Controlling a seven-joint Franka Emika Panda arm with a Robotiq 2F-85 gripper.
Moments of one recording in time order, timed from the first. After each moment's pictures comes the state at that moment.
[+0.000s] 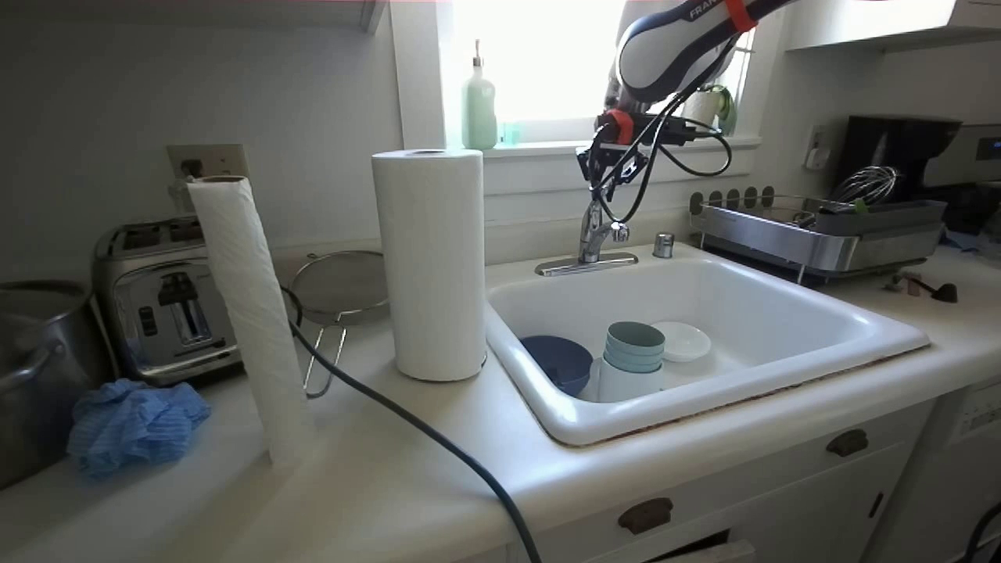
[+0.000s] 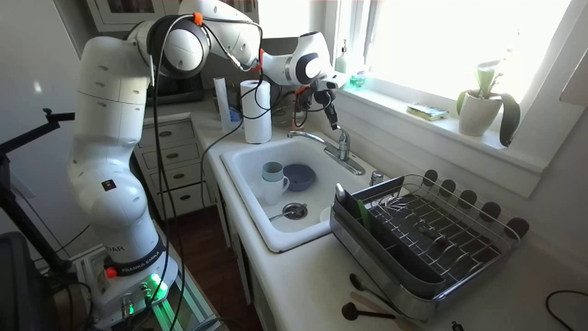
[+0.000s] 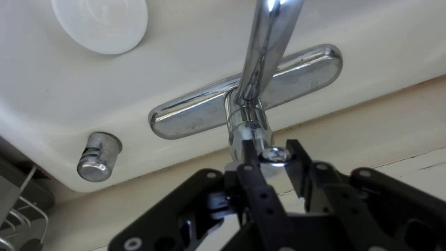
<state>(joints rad) 0.06 0.41 -0.11 -1.59 -0.15 2.33 0.74</state>
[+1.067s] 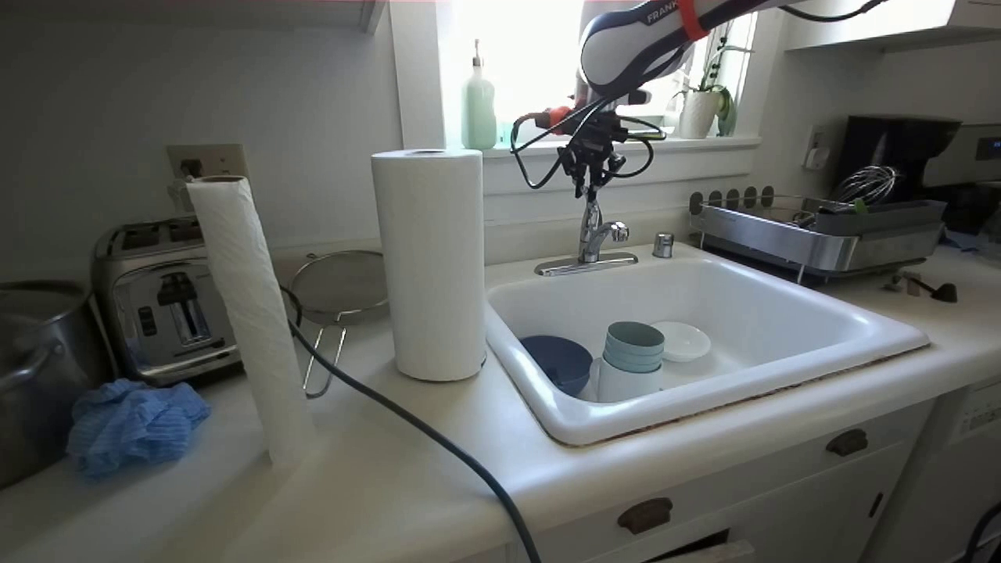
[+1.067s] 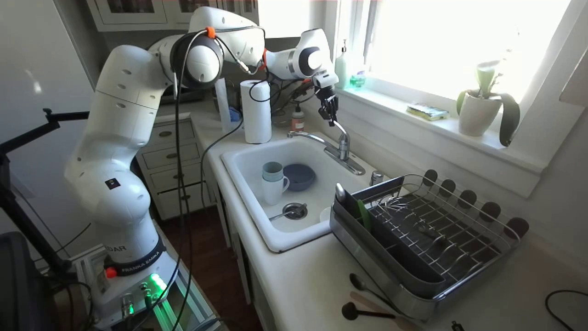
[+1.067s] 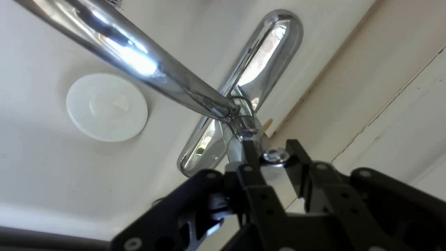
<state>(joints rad) 0.13 0.56 -0.14 -1.33 -0.17 2.13 1.44</state>
